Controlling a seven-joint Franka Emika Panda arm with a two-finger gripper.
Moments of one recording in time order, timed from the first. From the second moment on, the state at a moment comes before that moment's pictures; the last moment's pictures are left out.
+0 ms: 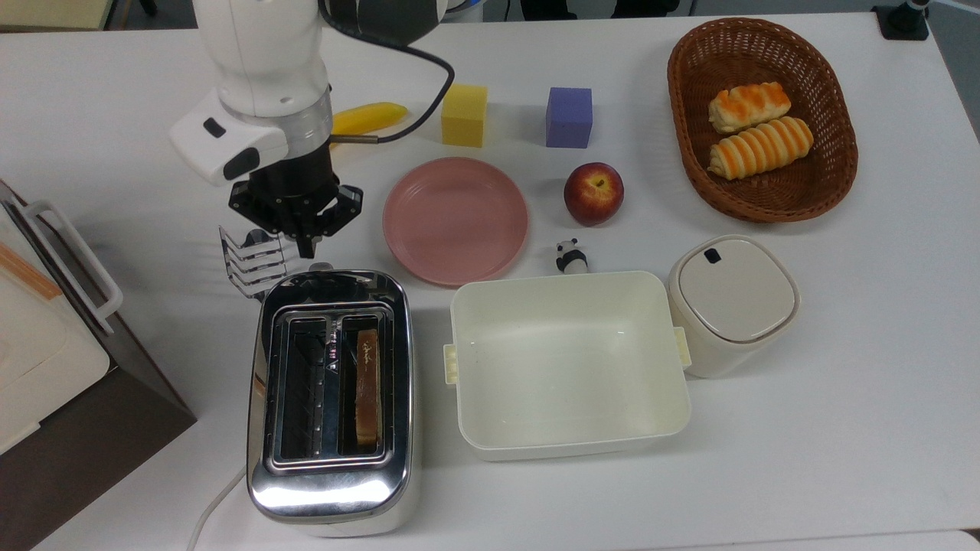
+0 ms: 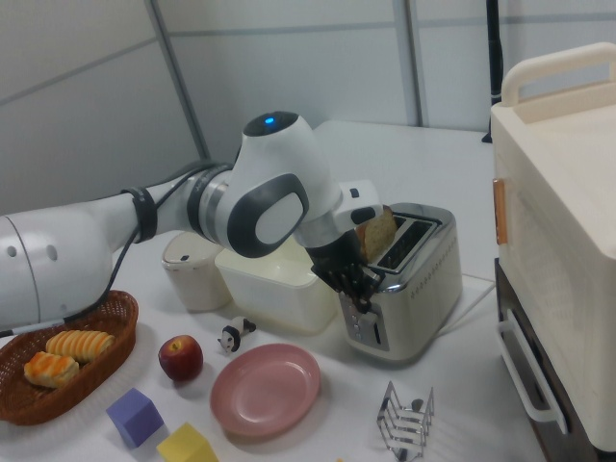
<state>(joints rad) 0.00 0.40 -0.14 -1.48 0.00 2.08 -0.14</state>
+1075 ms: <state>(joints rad) -0.01 0.49 -0.14 -1.48 0.00 2.11 -0.14</state>
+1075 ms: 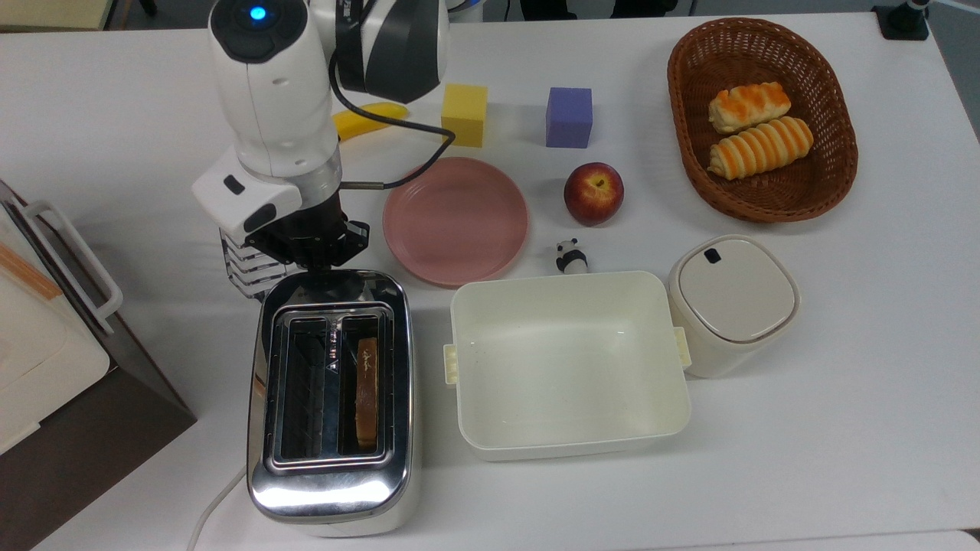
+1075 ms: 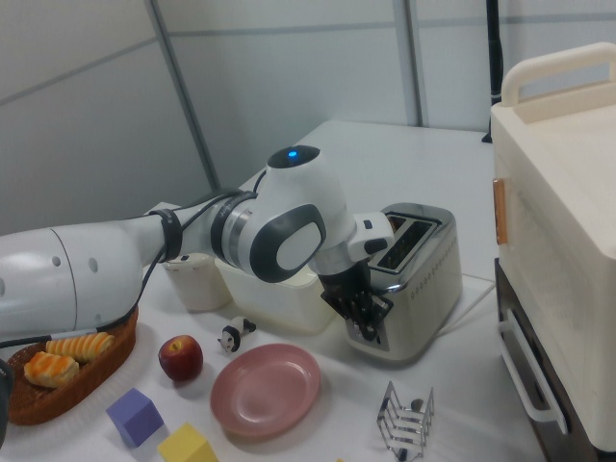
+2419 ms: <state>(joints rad) 0.00 0.53 -0.13 -1.48 0.00 2.18 -0.15</state>
